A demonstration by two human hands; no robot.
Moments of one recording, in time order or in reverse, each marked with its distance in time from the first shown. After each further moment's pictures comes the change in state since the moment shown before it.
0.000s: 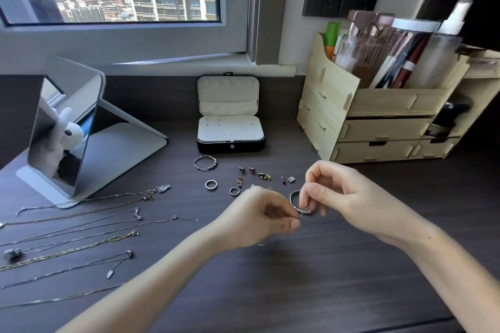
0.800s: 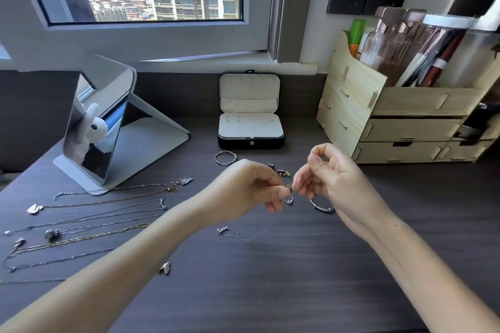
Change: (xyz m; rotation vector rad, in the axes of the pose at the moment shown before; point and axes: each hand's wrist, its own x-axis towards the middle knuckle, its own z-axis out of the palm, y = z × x) left_hand -0.022 0.015 -0.050 0.093 0.071 0.009; right_hand 0.032 -0.004 0.043 0.438 0.243 -0.008
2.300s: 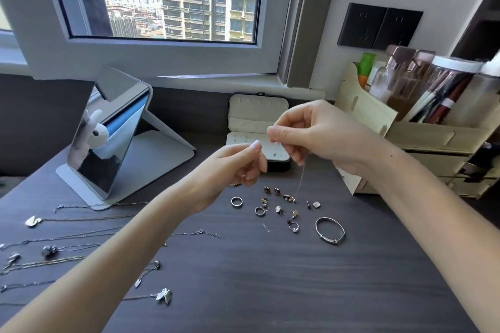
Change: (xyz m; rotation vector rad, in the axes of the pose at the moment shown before) left_hand 0.021 -0.019 -0.052 -0.481 0.099 0.018; right_hand 0.067 -0.091 0.028 -0.500 -0.301 -0.121
